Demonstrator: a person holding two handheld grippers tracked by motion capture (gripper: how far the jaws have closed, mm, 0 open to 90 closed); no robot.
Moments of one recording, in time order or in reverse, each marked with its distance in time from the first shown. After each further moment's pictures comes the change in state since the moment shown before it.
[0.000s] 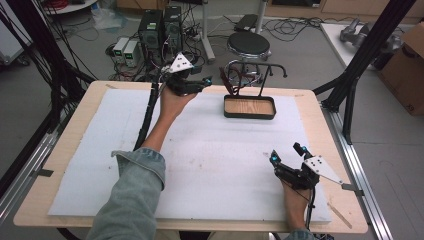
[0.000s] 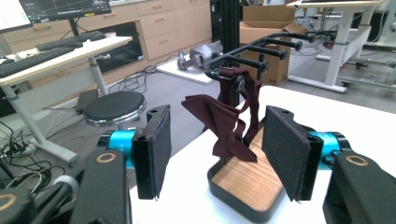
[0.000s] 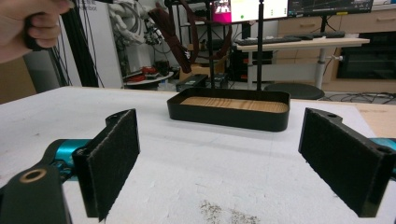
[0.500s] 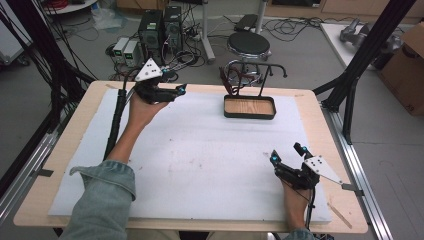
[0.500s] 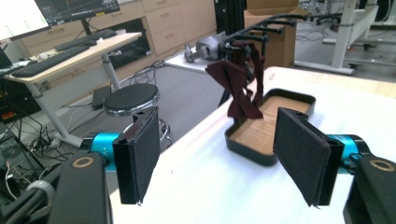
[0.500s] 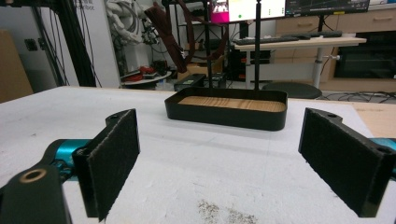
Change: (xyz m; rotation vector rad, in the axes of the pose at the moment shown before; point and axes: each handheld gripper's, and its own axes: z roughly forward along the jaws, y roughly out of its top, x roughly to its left) left arm 0.015 -0.010 -0.081 0.031 0.023 0.064; right arm 0.000 0.000 0.000 0.003 -0.009 -0.002
